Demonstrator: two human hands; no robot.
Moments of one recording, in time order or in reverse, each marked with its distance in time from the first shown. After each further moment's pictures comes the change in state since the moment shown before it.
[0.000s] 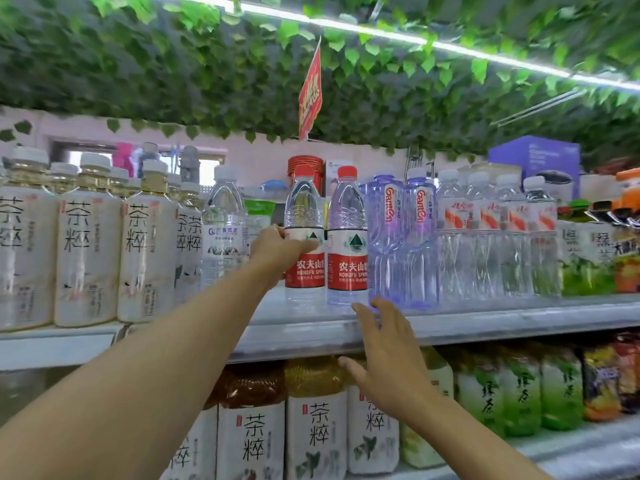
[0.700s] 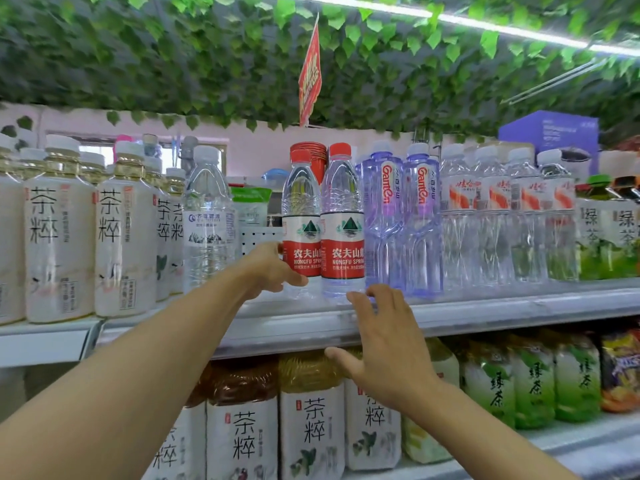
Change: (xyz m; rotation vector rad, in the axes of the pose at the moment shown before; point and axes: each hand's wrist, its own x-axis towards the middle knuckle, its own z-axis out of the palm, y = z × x) left_hand 0.009 -0.034 -0.001 0.288 -0.266 -0.130; right_hand 0.009 0.010 0.009 -0.064 0.062 -0.073
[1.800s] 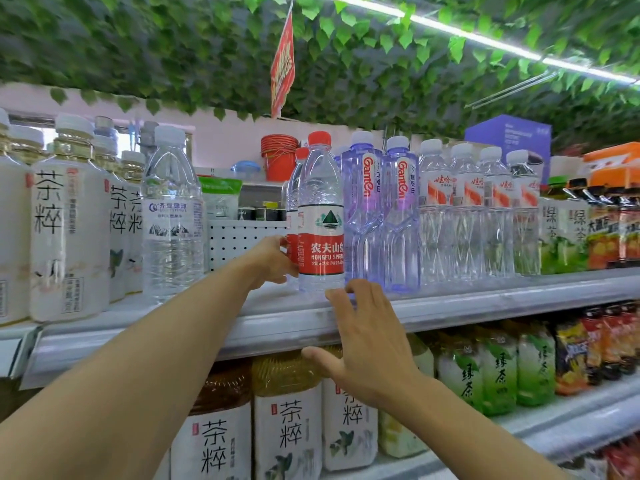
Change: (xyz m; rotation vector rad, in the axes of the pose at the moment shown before) left_hand 0.048 -0.002 0.031 0.018 -0.092 0.058; right_hand 0.002 0.000 -0.001 -0.052 -0.005 -0.012
